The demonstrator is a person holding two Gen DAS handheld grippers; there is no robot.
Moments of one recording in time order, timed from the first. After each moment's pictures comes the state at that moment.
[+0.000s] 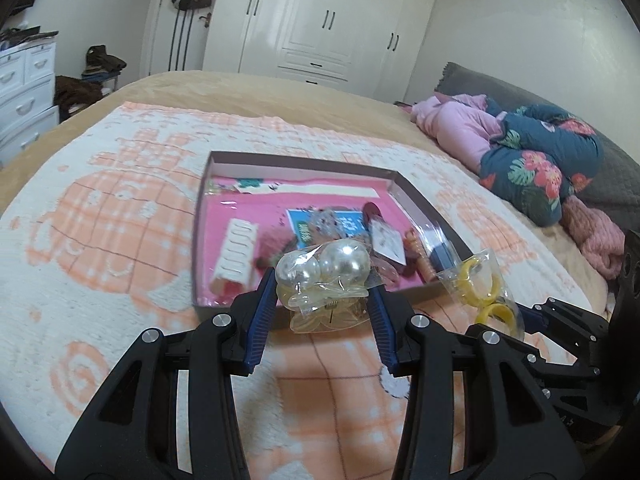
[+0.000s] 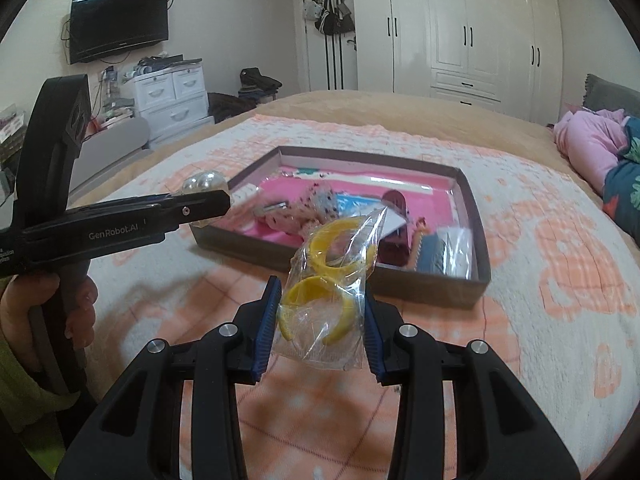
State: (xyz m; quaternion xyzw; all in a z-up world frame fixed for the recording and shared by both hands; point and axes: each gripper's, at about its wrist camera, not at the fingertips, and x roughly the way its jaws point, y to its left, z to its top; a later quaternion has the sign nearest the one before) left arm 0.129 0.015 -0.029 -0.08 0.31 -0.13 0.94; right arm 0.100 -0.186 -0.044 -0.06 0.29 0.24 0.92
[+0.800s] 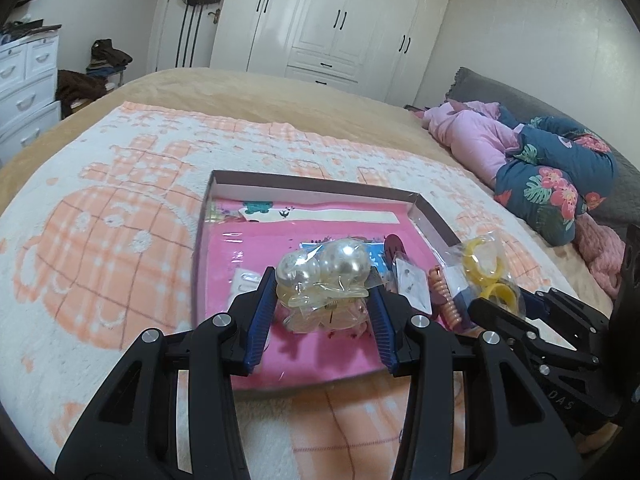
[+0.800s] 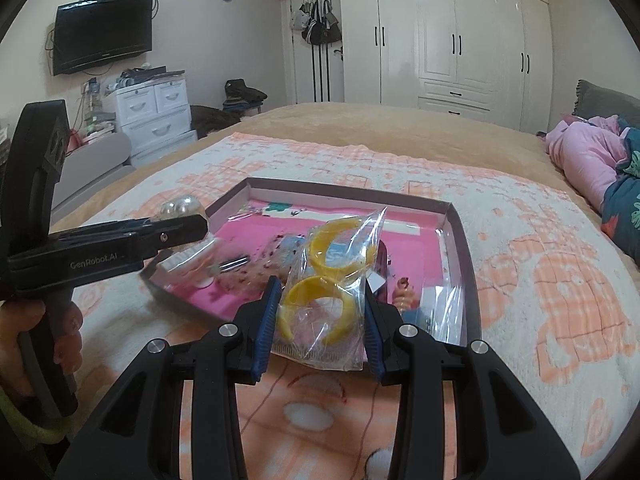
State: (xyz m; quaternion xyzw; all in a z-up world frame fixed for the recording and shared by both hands) left arm 0.183 0.015 -0.026 -0.09 0.31 -0.12 0.94; right arm 0.173 -0.183 -0.038 -0.05 0.28 0.22 0.93
